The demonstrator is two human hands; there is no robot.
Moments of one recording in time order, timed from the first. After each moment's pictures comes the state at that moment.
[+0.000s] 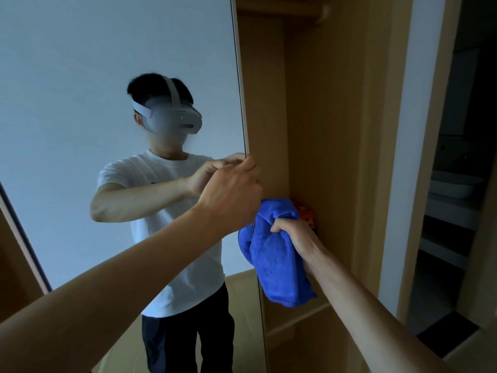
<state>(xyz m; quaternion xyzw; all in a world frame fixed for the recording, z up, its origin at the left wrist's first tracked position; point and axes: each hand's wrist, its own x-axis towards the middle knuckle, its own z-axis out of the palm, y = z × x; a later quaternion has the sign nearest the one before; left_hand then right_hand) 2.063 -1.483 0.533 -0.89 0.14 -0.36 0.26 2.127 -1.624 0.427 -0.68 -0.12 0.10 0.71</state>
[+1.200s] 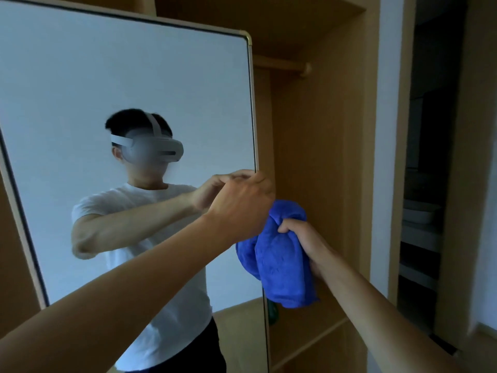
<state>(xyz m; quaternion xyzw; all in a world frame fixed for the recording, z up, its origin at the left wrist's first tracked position) 2.055 -1.466 0.577 -0.85 0.24 -0.39 0.25 2.115 -1.620 0.483 -0.66 -0.11 0.08 0.73</state>
